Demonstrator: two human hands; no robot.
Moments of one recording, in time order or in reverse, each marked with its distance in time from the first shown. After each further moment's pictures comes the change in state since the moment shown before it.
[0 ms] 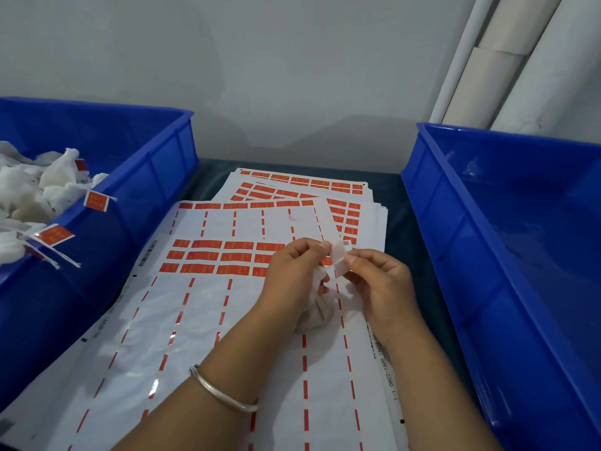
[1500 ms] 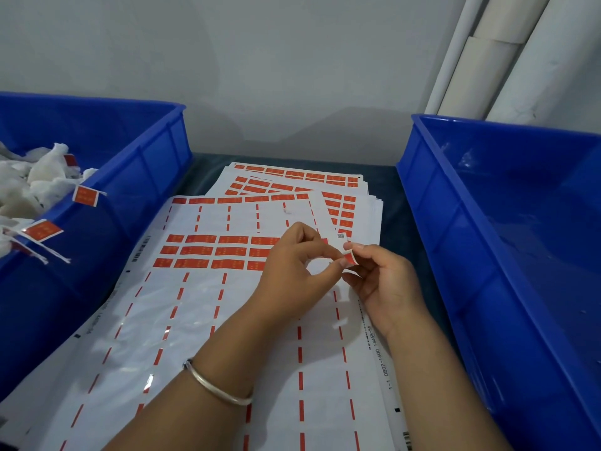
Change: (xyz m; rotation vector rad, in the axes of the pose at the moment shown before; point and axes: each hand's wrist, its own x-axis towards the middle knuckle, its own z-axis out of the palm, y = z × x) left_hand 0.001 -0.011 -0.011 0.651 -0.167 0.550; right_hand 0.004 -0.003 -0.009 0.216 0.005 0.171
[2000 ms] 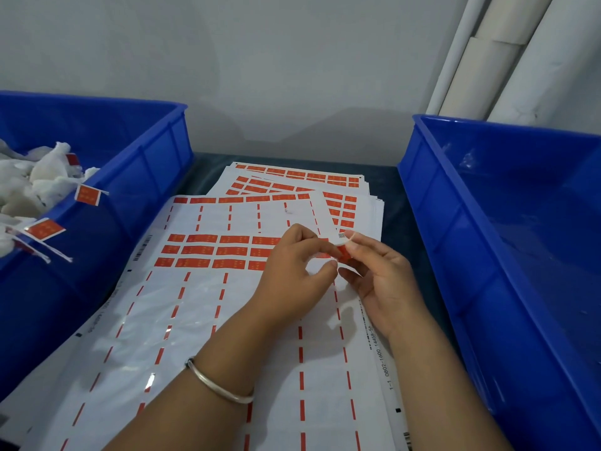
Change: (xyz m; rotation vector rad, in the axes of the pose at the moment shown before) left_hand 0.000 -0.005 0.001 0.054 -0.015 -0.006; right_hand 0.001 0.001 0.002 -0.013 -0.067 -0.050
